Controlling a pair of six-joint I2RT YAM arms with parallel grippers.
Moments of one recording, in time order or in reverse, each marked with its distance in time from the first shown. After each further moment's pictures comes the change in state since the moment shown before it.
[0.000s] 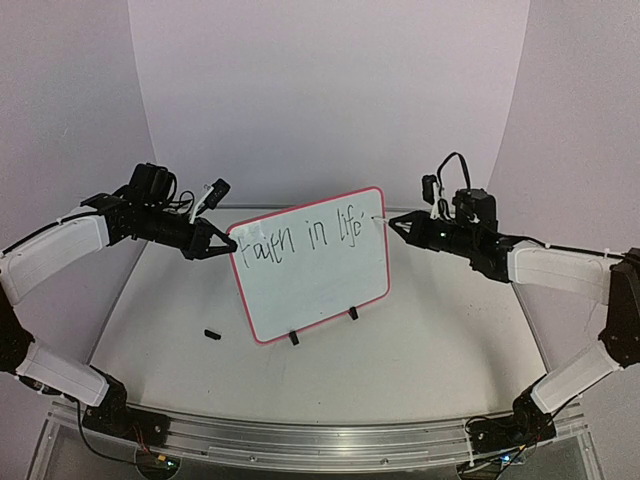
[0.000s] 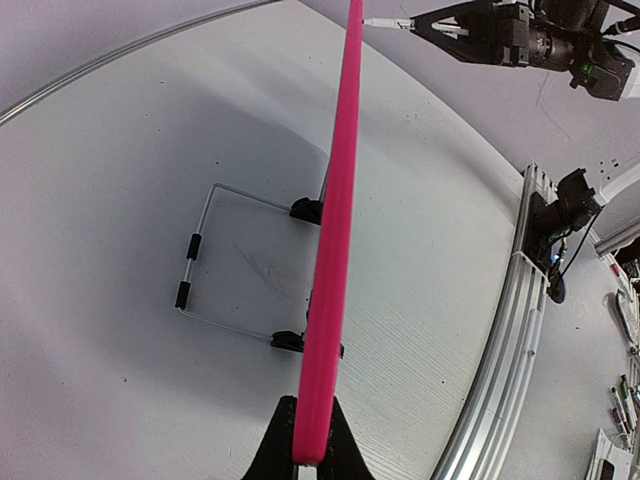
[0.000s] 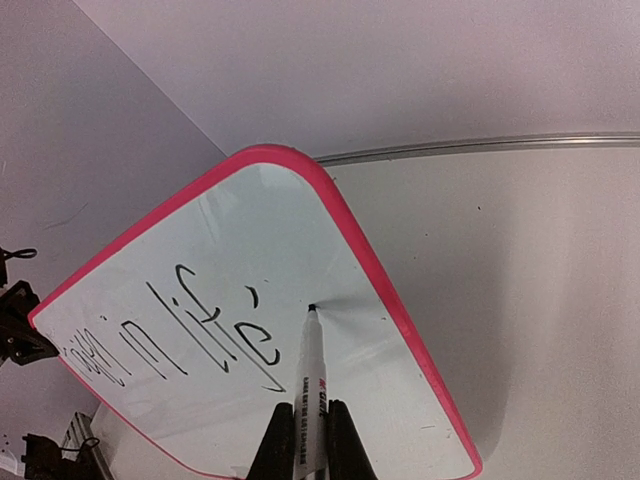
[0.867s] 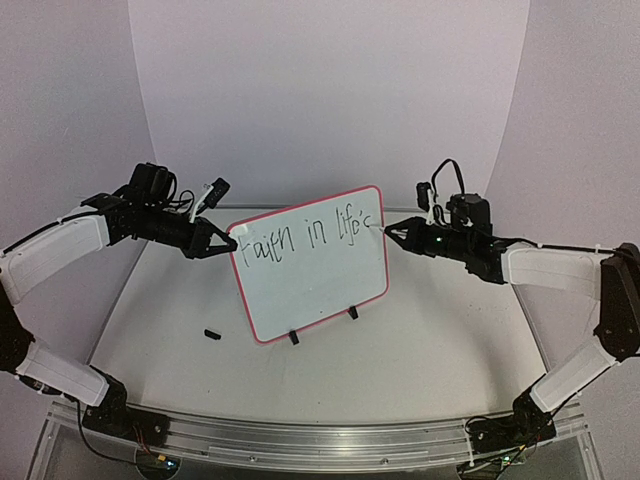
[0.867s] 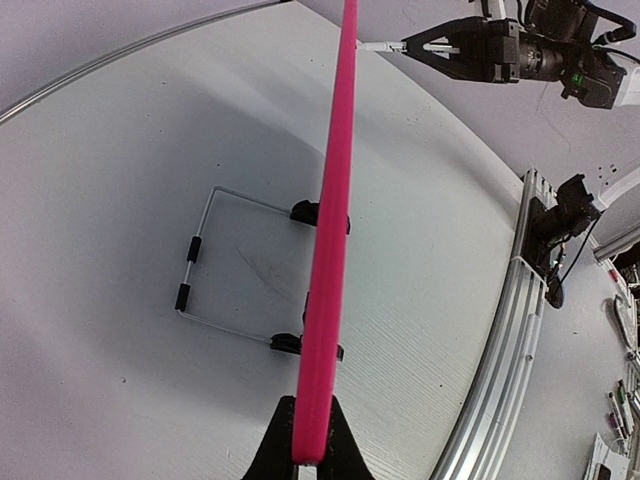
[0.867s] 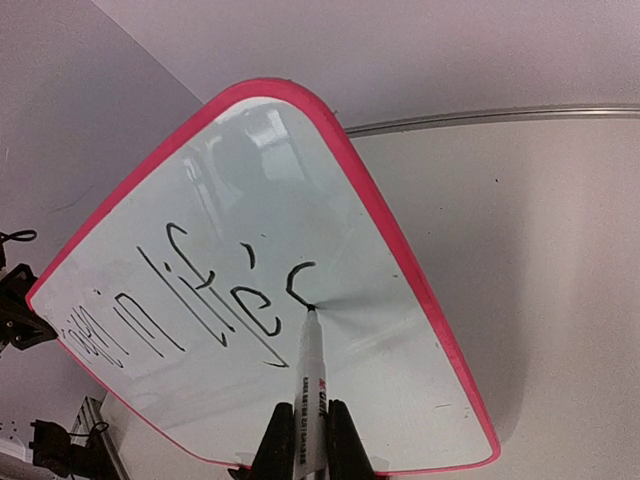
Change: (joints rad) left arm 0.002 0.003 0.000 0.008 0.001 -0.014; right arm -0.004 0.047 -0.008 0.019 -0.046 0.016
